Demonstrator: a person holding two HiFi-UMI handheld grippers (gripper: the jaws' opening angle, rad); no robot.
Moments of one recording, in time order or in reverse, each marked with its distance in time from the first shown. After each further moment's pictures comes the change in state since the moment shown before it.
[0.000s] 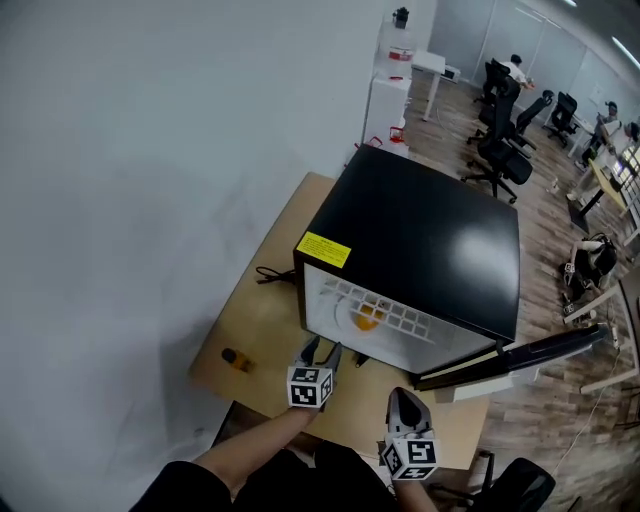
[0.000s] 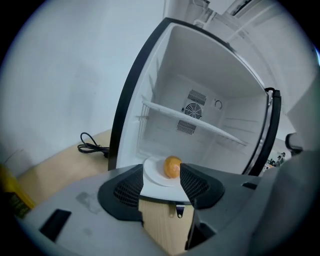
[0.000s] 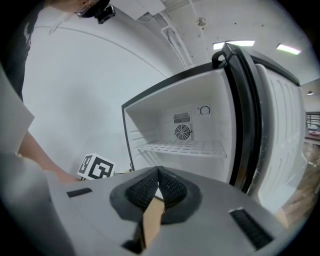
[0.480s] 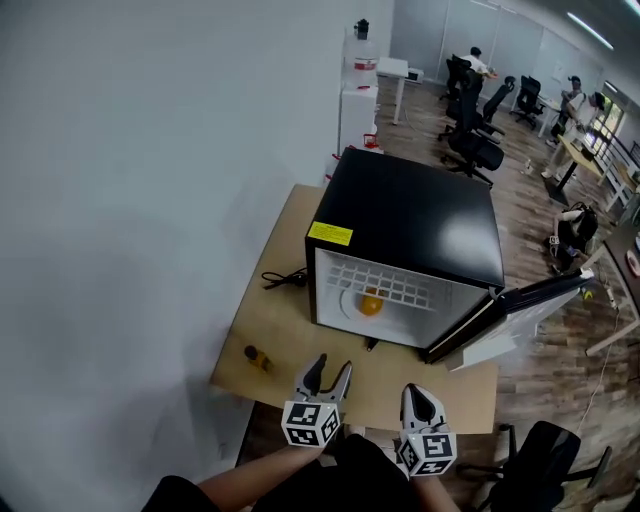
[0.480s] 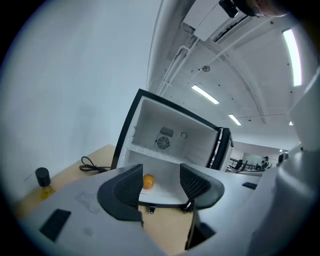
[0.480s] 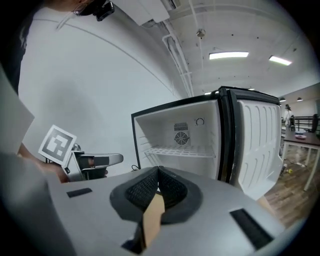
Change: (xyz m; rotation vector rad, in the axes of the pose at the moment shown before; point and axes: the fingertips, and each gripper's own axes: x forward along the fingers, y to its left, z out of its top) left arm -0.169 -0.067 0.063 0.049 -0.171 -0.174; right arm -0.075 0.050 0.007 0.000 -0.038 -0.096
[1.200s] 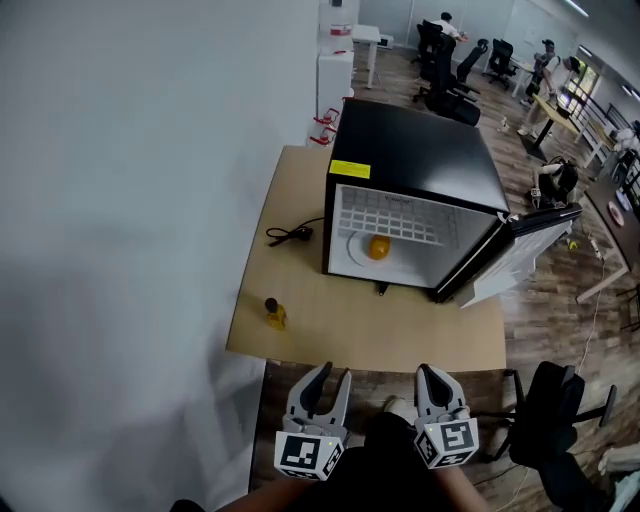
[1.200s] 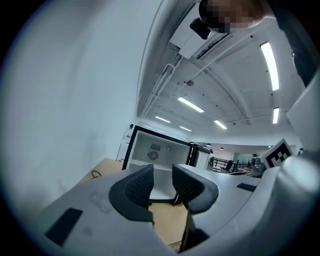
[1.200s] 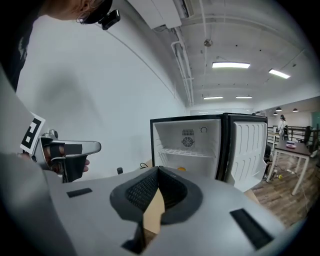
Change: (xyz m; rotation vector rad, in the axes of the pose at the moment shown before) left arm -0.186 -0.023 0.043 0.095 -0.110 -0.104; right arm -0.090 0.102 0.001 -0.049 -0.003 -0.067
